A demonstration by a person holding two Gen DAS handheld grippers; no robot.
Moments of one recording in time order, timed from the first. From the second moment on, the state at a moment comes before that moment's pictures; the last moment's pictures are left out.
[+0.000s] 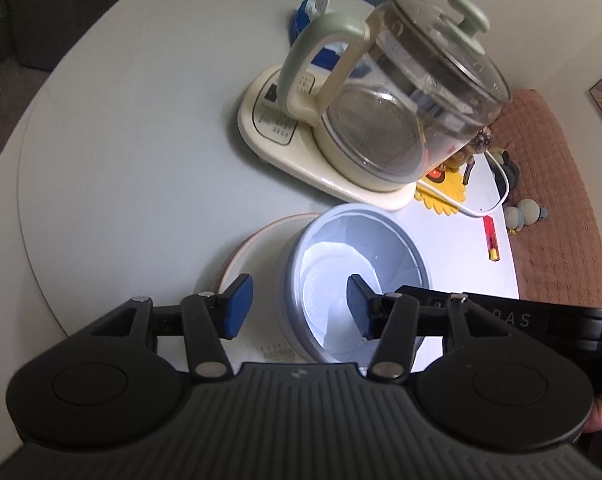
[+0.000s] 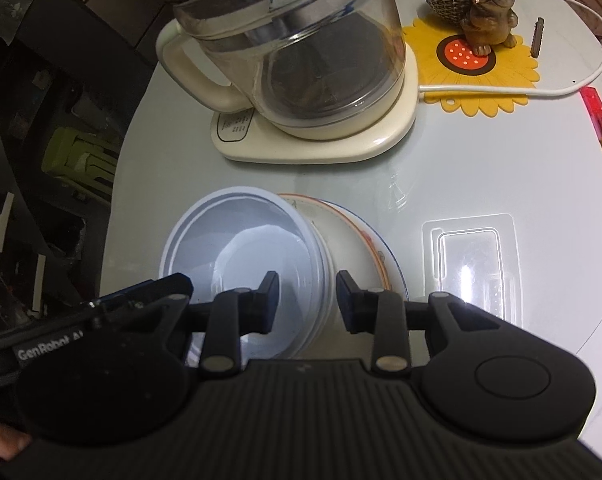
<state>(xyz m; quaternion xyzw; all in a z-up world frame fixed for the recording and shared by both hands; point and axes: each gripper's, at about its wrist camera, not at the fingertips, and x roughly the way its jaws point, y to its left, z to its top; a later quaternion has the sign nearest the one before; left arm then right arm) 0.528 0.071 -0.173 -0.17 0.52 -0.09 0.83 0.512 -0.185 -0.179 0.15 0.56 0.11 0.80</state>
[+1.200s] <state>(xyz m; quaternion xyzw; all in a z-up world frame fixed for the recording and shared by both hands) 0.306 0.133 0.005 -0.08 0.35 -0.06 0.93 0.321 -0.173 -0.025 0.07 0.34 0.08 0.93</state>
